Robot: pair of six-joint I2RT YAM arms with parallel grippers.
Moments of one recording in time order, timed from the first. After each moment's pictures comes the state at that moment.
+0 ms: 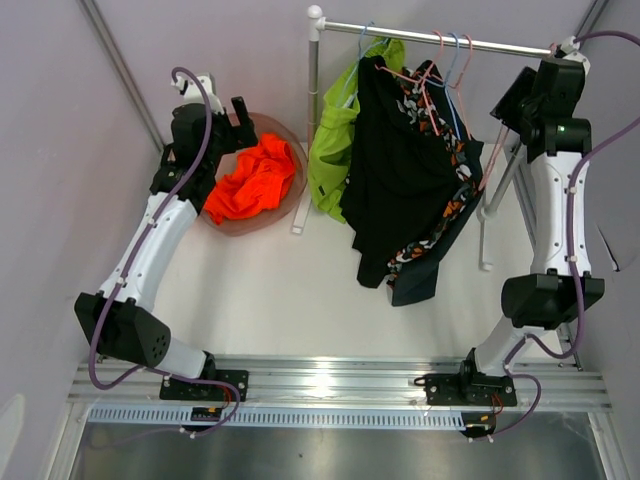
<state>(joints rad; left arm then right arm) -0.23 1.46 1.53 -0.25 -0.20 -0.23 -0.08 1.76 2.17 -0.78 0.13 0.42</state>
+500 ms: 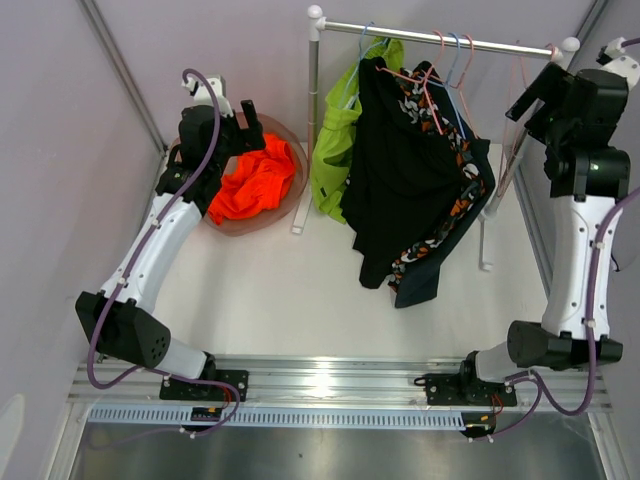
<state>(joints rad) -0.27 1.46 1.52 -0.25 -0.20 -0.21 -0.08 1.49 2.06 -0.84 0.24 0.39</state>
